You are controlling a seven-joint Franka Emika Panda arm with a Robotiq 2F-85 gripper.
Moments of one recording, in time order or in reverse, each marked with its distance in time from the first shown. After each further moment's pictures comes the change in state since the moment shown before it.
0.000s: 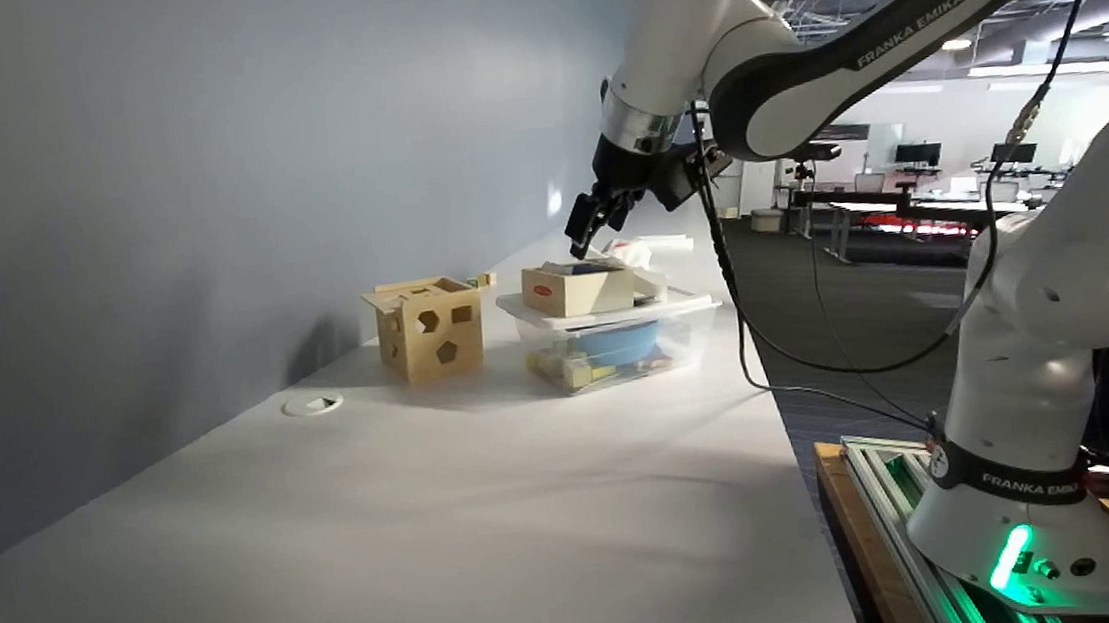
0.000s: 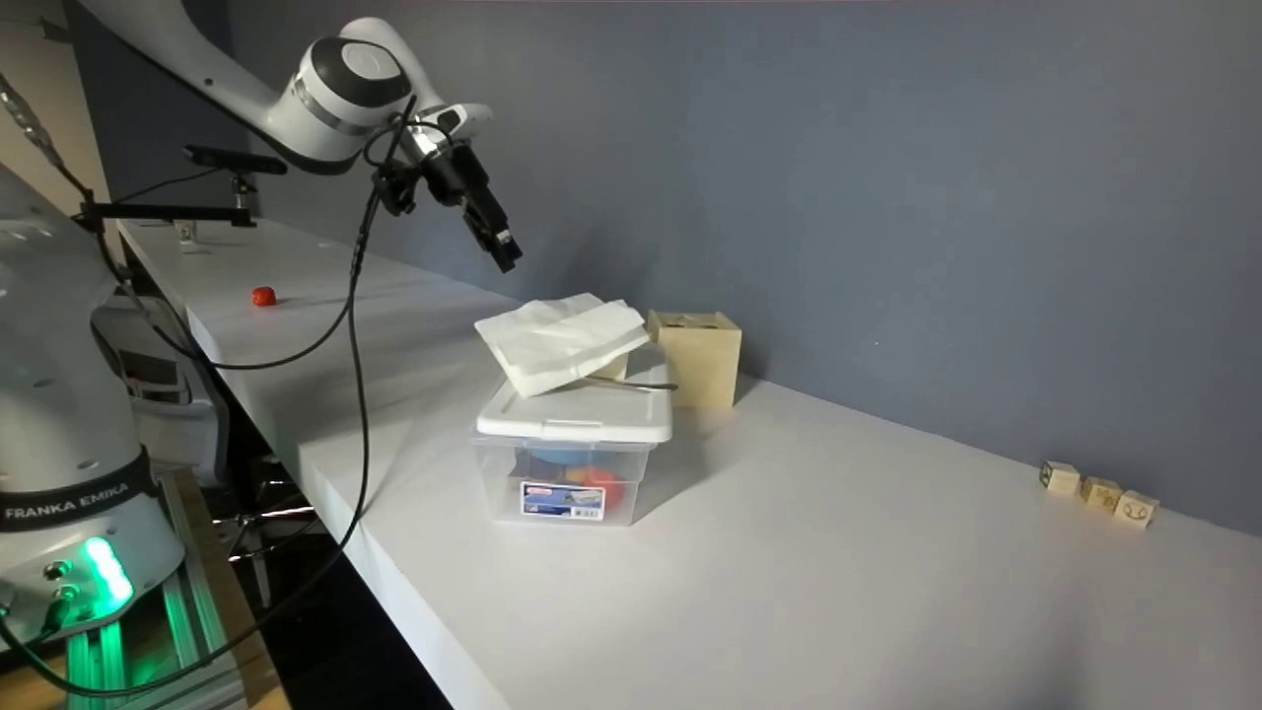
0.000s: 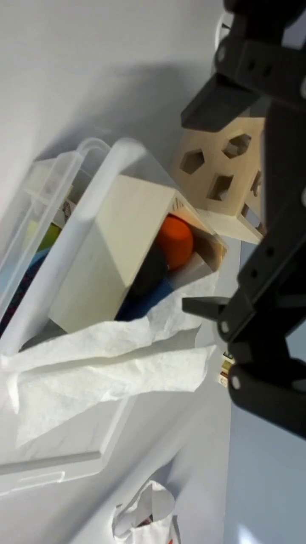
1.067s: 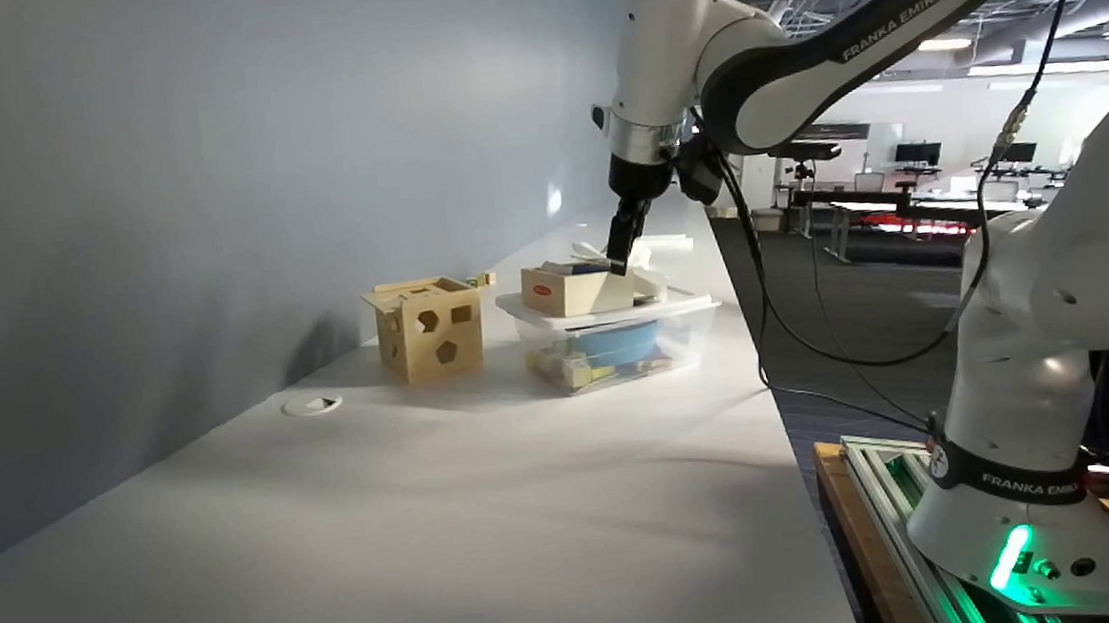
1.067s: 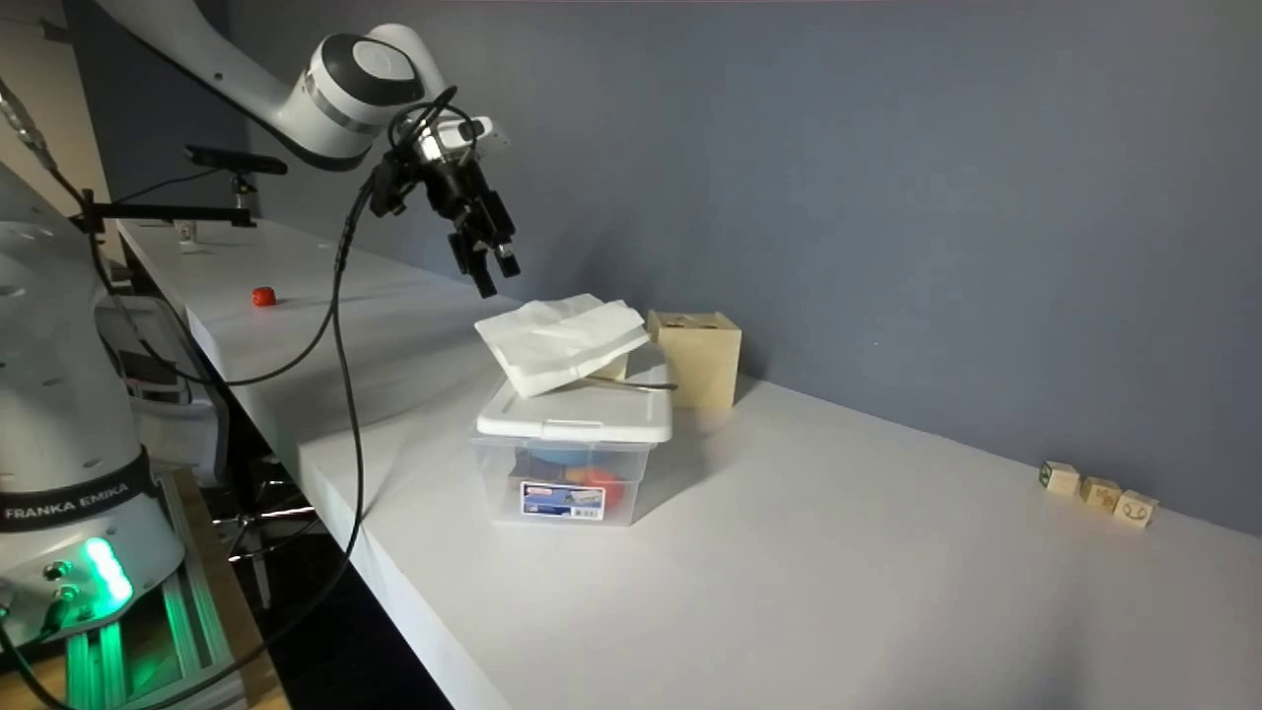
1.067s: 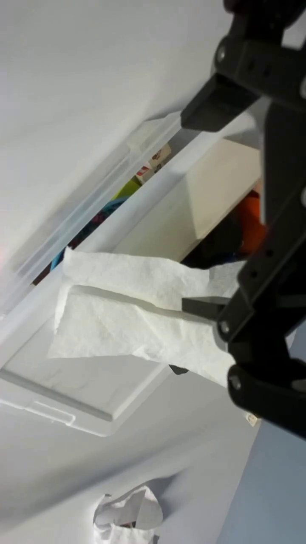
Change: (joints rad) arm 0.077 0.030 -0.113 0.024 -0.005 -0.192 -0.345
